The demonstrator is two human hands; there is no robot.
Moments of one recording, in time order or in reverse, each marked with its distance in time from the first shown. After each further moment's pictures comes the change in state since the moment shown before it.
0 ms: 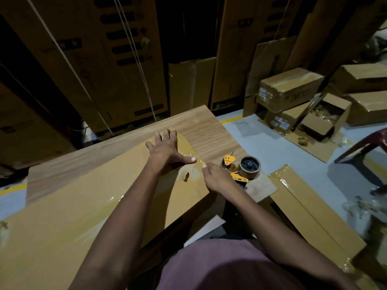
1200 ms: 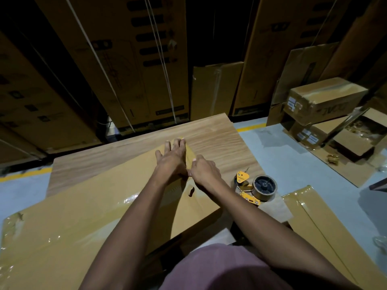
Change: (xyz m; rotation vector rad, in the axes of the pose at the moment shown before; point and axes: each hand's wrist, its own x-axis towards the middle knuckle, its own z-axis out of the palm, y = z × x) left_hand 0.010 0.003 -0.005 0.045 -0.013 -0.115; right_hand 0.079 -0.063 0.005 0.016 -0.048 -0.056
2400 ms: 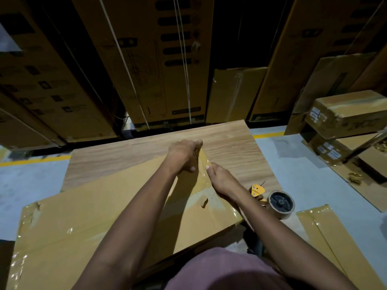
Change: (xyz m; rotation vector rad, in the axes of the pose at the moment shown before) left_hand 0.025 -0.013 -0.042 0.060 -0.042 0.021; right_hand 0.042 0.032 0.005 0.038 -0.134 -0.227
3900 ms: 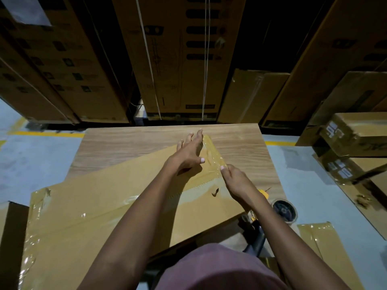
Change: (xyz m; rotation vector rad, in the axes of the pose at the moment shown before) left_hand -0.006 -0.025 0.048 -0.655 0.135 -0.010; right_hand -0.028 0.001 -0.029 -0.057 -0.057 0.018
